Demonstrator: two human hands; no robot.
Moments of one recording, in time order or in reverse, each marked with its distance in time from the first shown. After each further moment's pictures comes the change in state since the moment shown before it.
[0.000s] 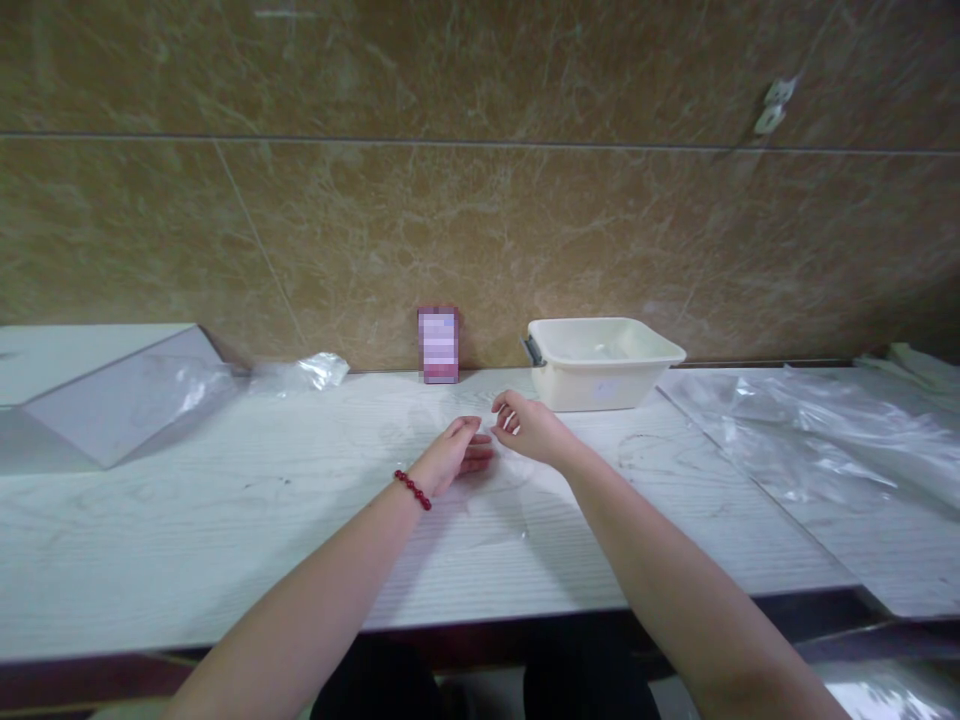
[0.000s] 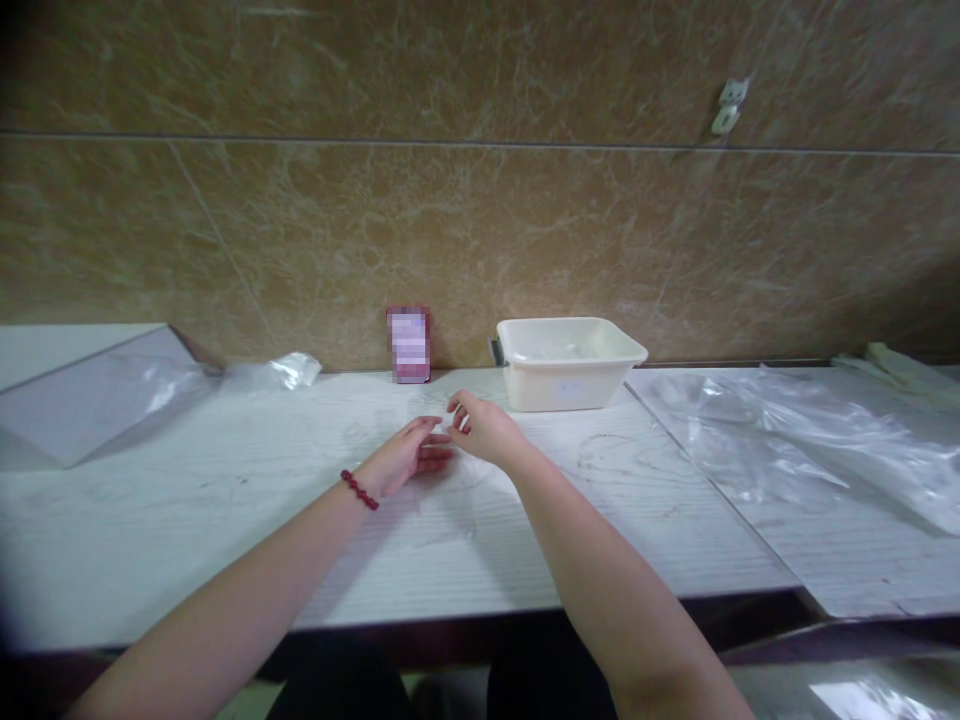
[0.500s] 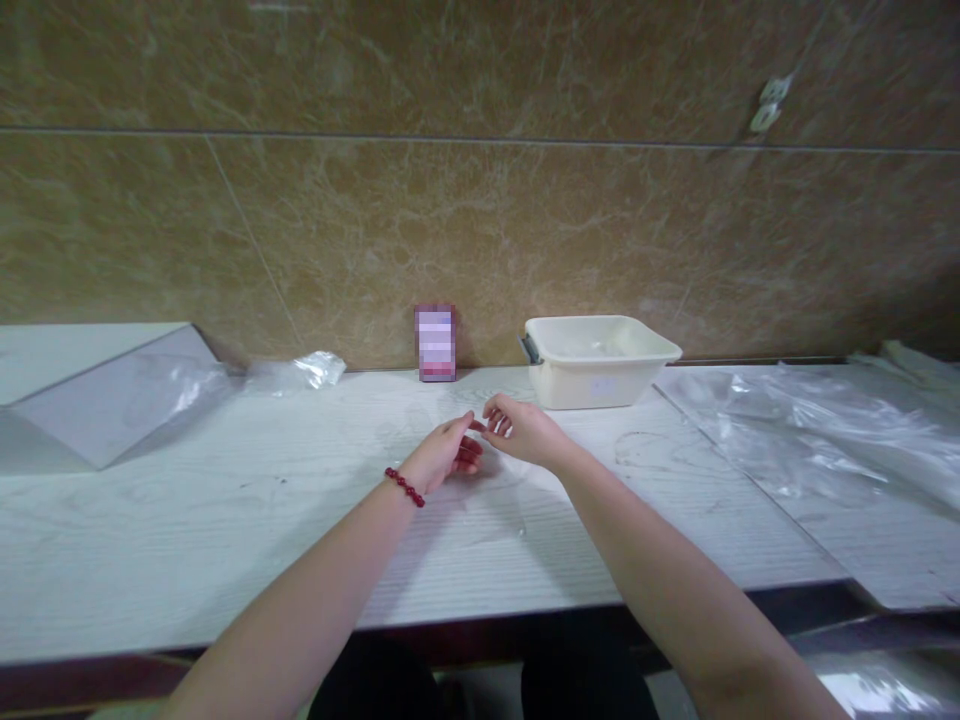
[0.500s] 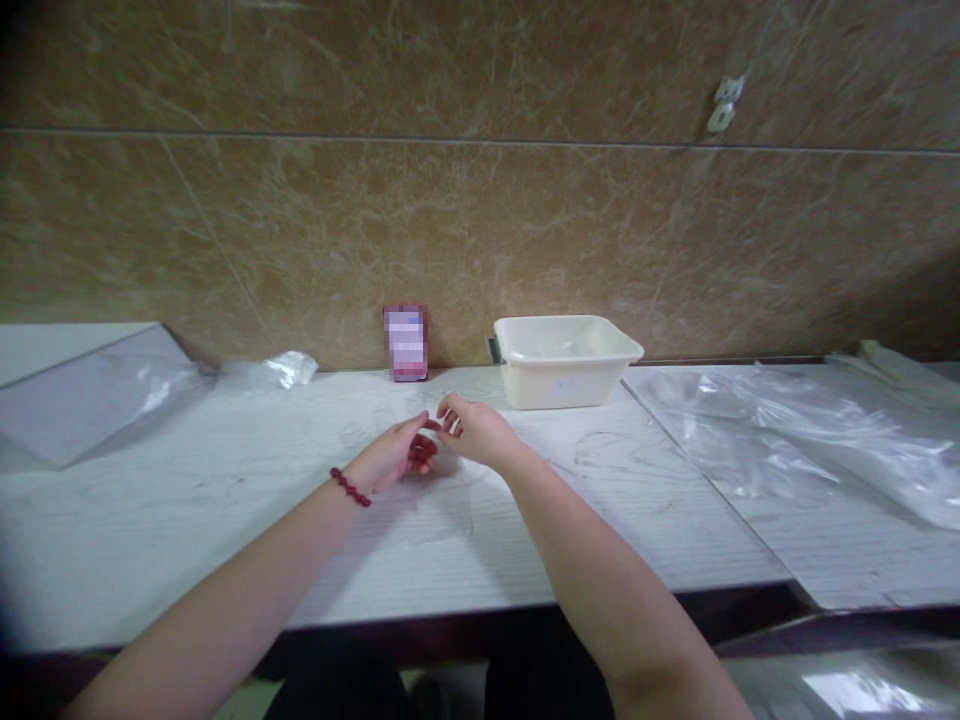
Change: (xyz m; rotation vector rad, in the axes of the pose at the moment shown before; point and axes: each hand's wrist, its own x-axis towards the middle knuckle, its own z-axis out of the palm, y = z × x) left_hand -0.007 0.012 -0.003 0.084 -0.014 -0.062; right_hand 0.000 0.001 0.006 0.005 -0.019 -0.071
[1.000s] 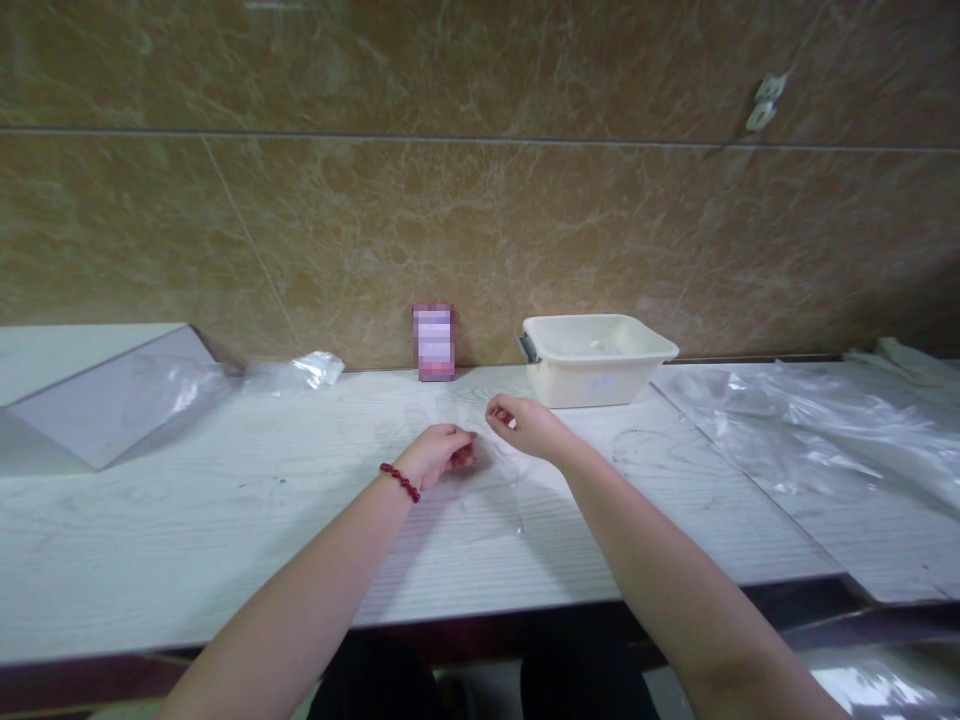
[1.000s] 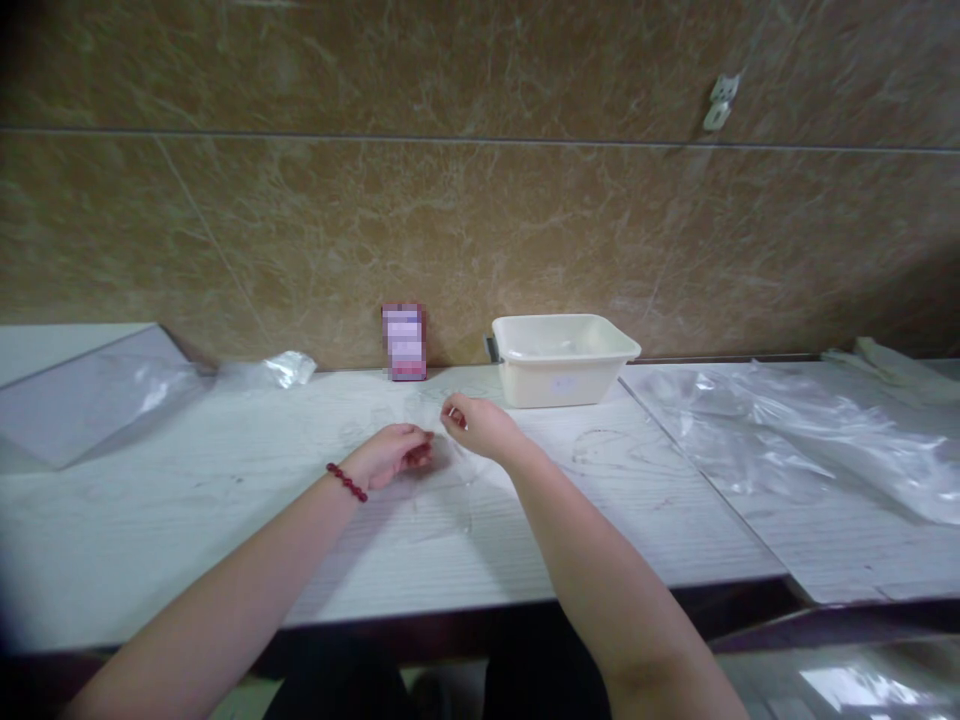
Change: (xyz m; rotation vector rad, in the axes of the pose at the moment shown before) left_hand 0.005 -0.006 -0.005 0.025 0.071 -0.016; right_hand -0.001 -0.001 -0.011 -0.119 -0.061 0.034
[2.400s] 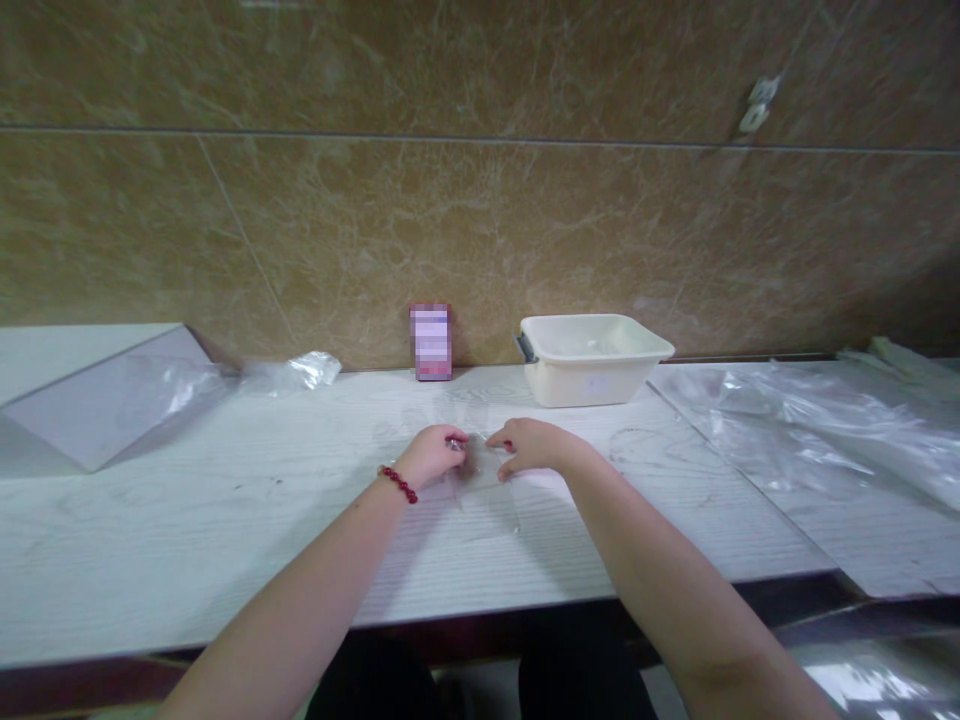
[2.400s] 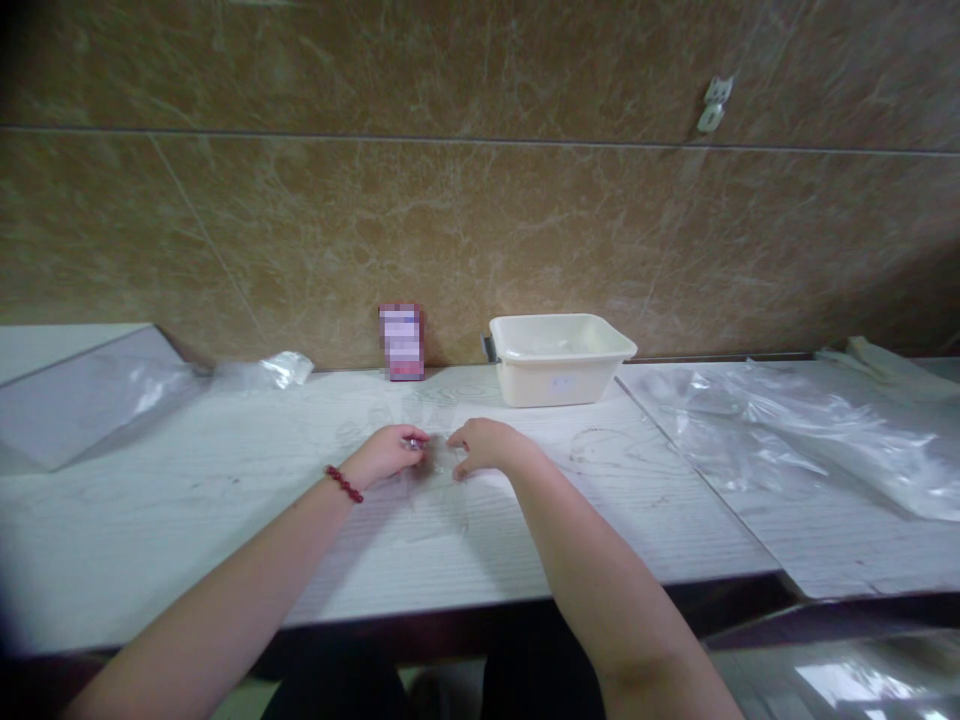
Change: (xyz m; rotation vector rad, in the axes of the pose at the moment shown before) left_hand 0.001 0.000 -0.012 0.964 0.100 0.298; right_hand -0.002 0.006 -0.008 -0.267 -0.555 0.027
